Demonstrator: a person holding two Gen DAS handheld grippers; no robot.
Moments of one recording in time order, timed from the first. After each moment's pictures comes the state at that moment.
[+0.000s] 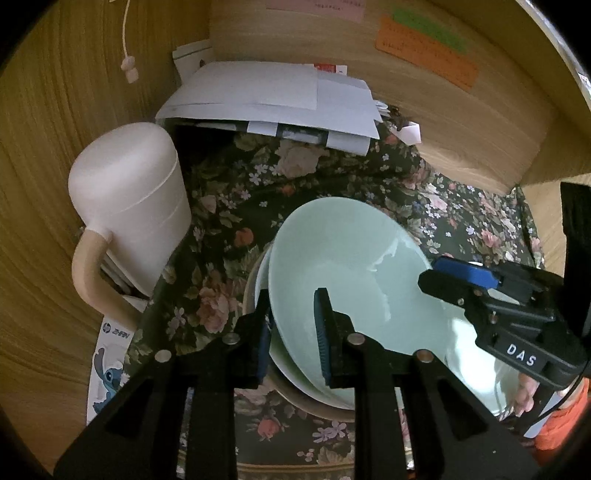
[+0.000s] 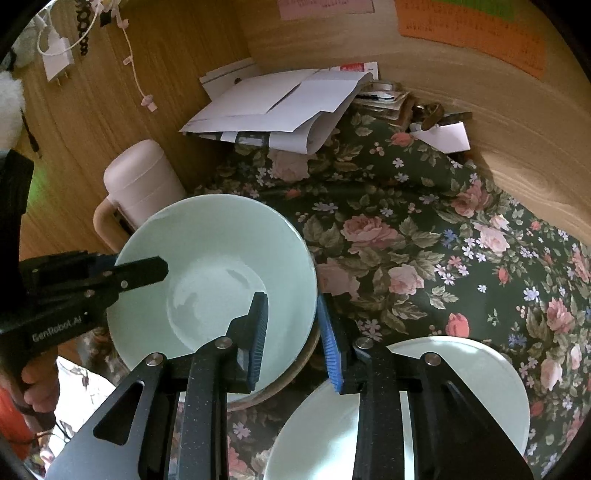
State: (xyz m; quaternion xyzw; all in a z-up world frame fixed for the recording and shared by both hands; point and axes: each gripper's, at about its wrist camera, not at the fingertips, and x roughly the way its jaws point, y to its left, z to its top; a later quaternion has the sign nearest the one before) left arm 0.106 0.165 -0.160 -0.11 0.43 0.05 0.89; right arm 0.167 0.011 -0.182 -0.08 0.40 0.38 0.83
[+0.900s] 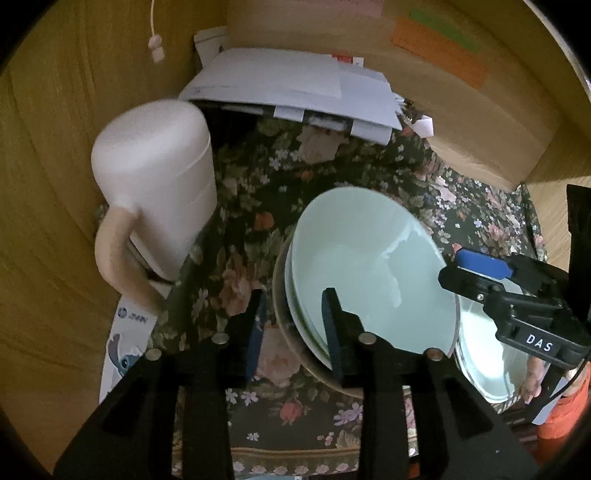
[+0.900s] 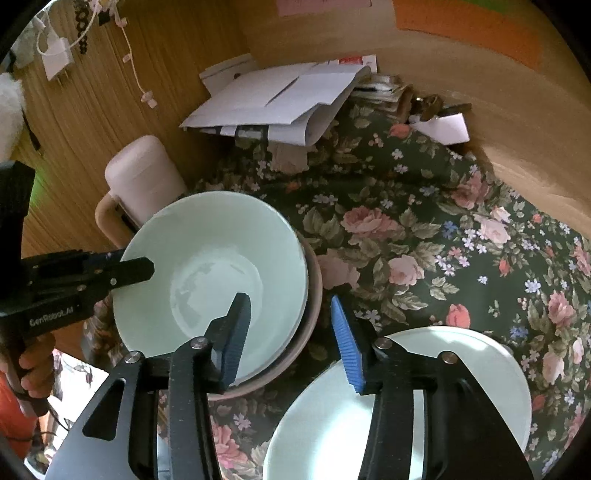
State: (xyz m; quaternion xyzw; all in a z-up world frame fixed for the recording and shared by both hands) left arm 0.092 0.186 -0.168 -0.12 0.45 0.06 0.88; right arm 0.169 0.010 -0.182 -0.07 0.41 0.38 0.83
